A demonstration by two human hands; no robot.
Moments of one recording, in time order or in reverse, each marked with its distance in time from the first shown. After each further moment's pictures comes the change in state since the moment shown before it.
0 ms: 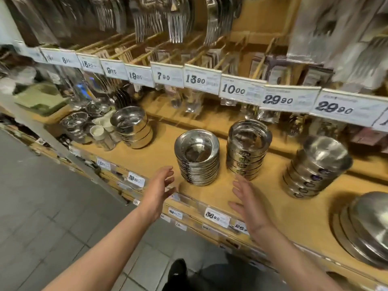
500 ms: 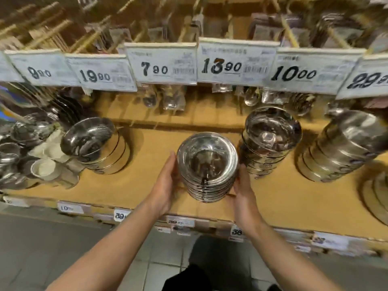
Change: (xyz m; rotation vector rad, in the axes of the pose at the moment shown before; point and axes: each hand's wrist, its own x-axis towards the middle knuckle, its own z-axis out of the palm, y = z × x) left_hand 0.148 0.014 0.004 0.136 -0.509 -0.142; right_hand 0.086 0.026 0.105 0.198 0.165 -0.246
